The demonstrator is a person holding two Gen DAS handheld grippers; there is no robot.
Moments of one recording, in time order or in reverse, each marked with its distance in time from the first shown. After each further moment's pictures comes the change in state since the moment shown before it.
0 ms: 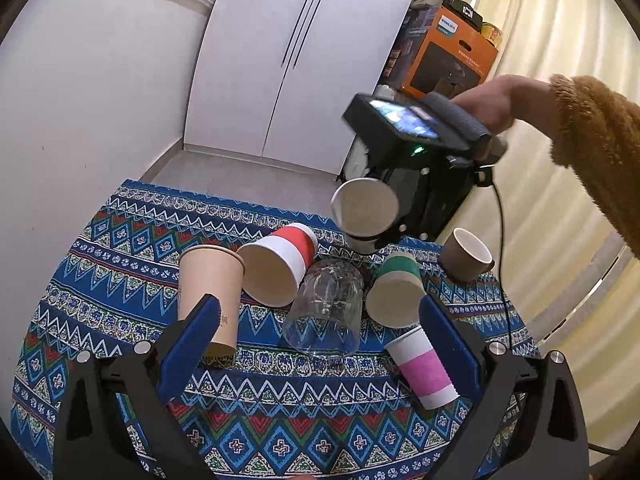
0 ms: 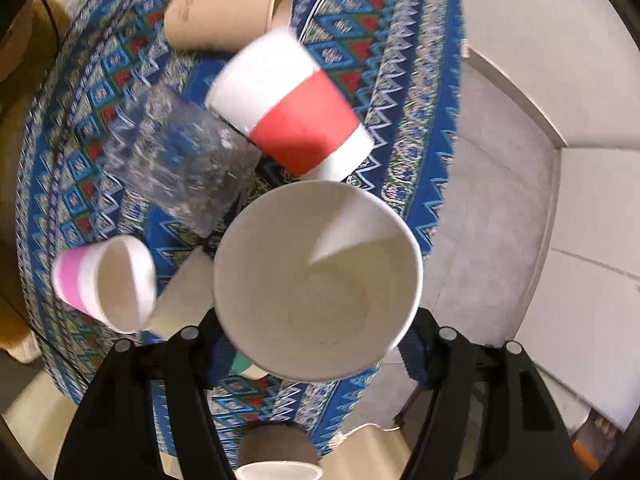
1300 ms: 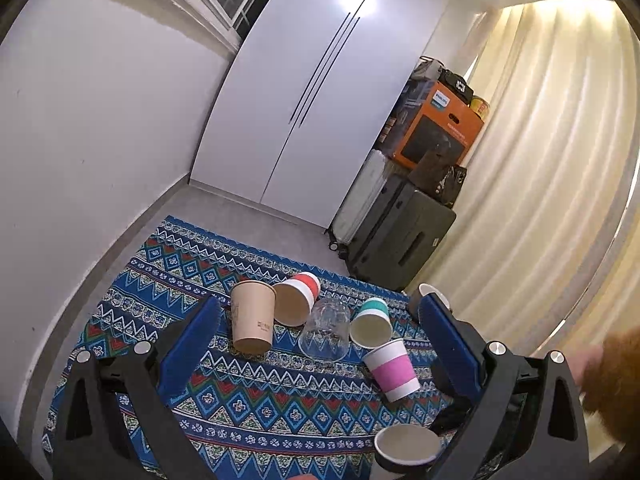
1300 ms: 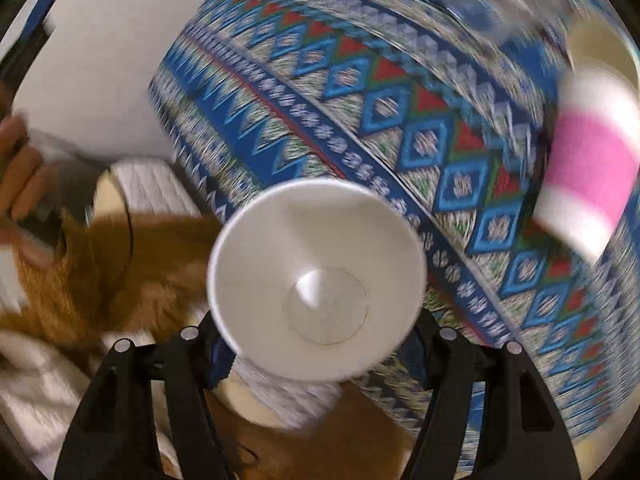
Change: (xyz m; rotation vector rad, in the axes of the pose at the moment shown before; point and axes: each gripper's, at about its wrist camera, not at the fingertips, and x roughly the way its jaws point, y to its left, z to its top) left arm -0.143 0.043 0.003 -0.109 -0.189 -0.081; right arm 0.011 0.236 0.006 1.064 -0.167 0.689
